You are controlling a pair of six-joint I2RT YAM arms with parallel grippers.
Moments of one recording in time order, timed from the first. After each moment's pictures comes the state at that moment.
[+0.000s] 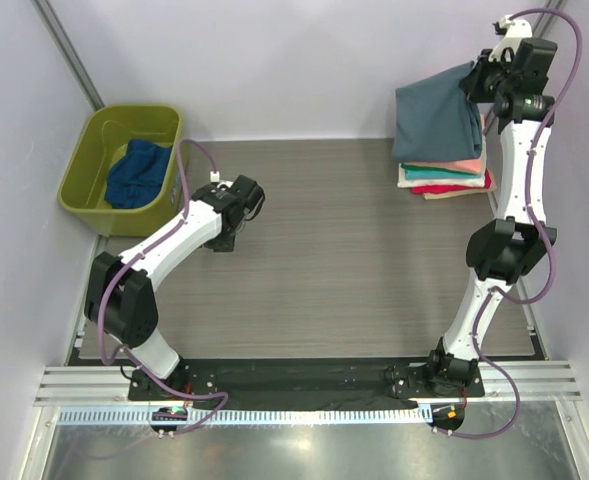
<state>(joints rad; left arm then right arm) -0.54 1.64 1.36 -1.10 -0.62 -0.45 -0.20 2.06 2.40 -0.62 -0.32 -0.04</state>
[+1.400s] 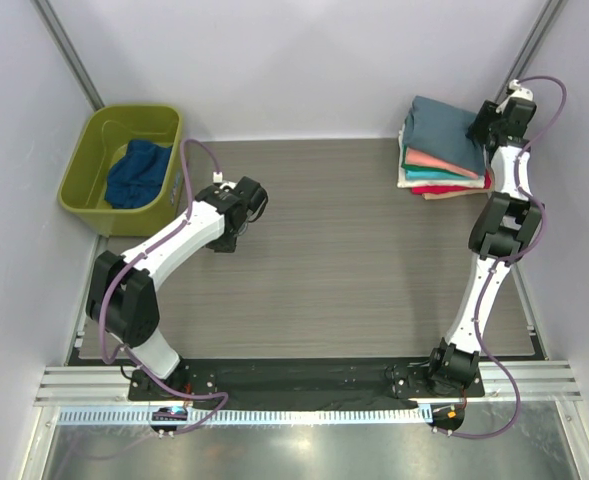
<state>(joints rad) -0.55 1.64 1.36 -1.10 -0.64 -0.45 -0.35 2.48 2.31 -0.22 -0.13 0.13</state>
